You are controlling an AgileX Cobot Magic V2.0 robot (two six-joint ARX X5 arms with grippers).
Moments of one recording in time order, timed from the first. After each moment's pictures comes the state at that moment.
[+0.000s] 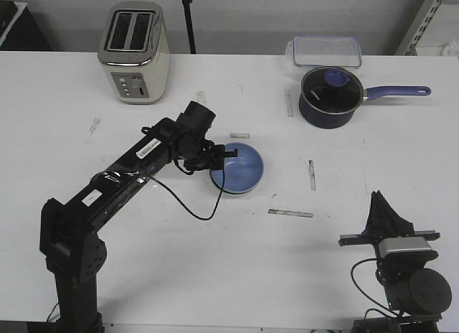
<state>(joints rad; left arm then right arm) -0.53 1.96 1.78 -0.82 0.19 -0.48 0.09 0.28 0.43 -0.09 0.00 0.00</state>
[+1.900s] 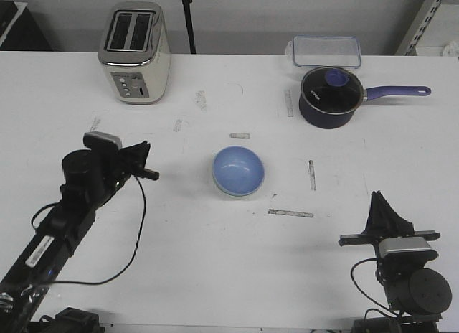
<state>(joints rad) -0.19 1.11 0.85 0.07 0.21 -0.07 0.09 0.28 0.43 -0.09 0.00 0.00</state>
